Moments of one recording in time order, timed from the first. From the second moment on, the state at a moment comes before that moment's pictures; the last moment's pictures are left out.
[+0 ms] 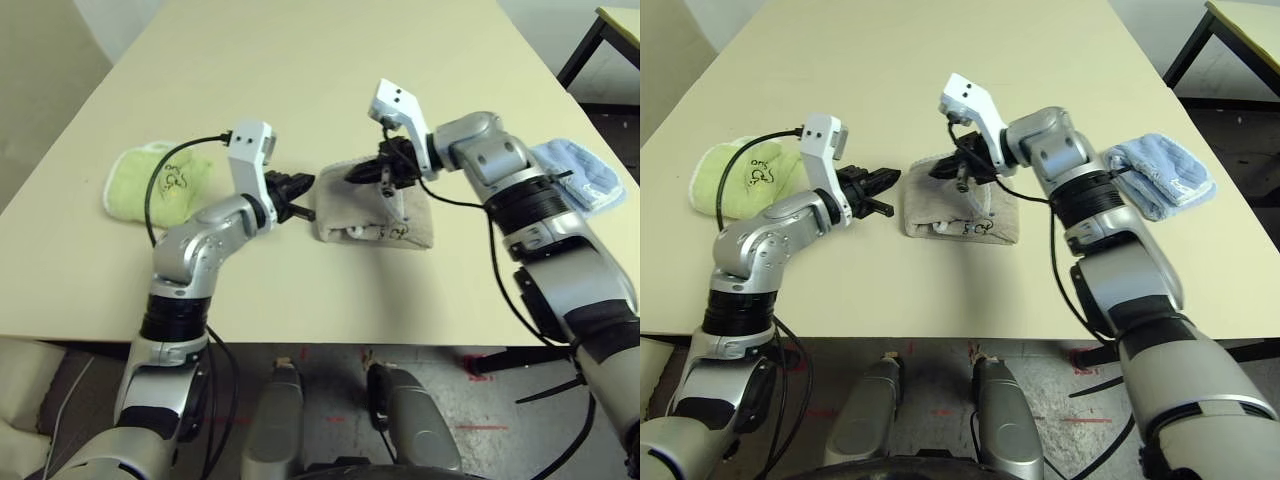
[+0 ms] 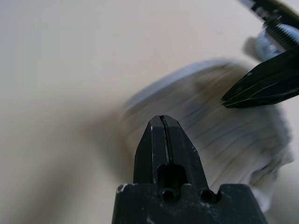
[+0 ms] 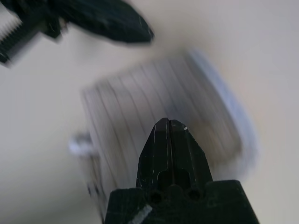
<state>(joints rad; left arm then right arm) -0.64 0.27 -0.02 -0.06 -0.47 0.85 -0.32 -1.13 -0.46 0.33 0.71 -0.02 0.34 1.29</state>
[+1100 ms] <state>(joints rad) -0.62 0.28 -0.22 0.09 -0.27 0.79 -0.50 -0.94 -0.51 0.27 0.74 -0.05 0.27 1.27</state>
